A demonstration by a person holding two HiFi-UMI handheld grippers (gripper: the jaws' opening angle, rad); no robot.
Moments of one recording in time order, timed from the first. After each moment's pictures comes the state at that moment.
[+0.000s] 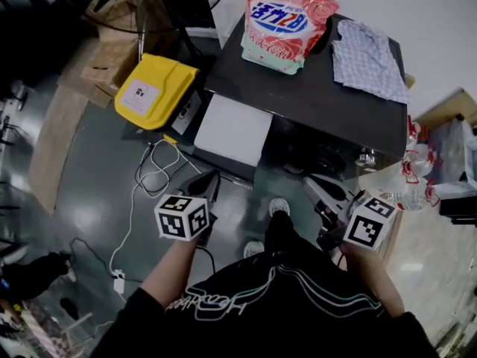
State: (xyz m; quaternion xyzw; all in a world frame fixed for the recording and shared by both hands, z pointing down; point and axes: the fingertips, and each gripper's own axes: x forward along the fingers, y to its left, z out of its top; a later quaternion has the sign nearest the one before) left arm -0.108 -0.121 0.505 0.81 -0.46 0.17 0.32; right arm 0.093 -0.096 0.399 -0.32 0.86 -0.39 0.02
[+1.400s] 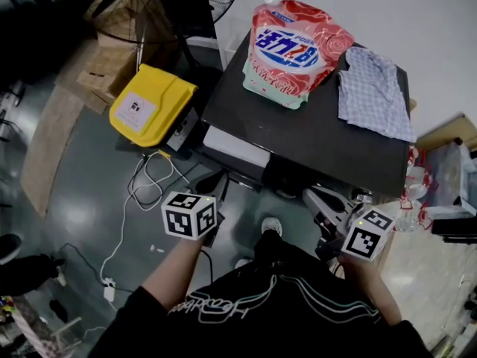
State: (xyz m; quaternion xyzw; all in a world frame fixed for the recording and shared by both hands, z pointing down) left arm -0.076 -0.217 0.498 0.82 -0.45 0.16 0.32; right arm 0.102 -0.172 0.402 -0.32 0.86 -0.39 0.00
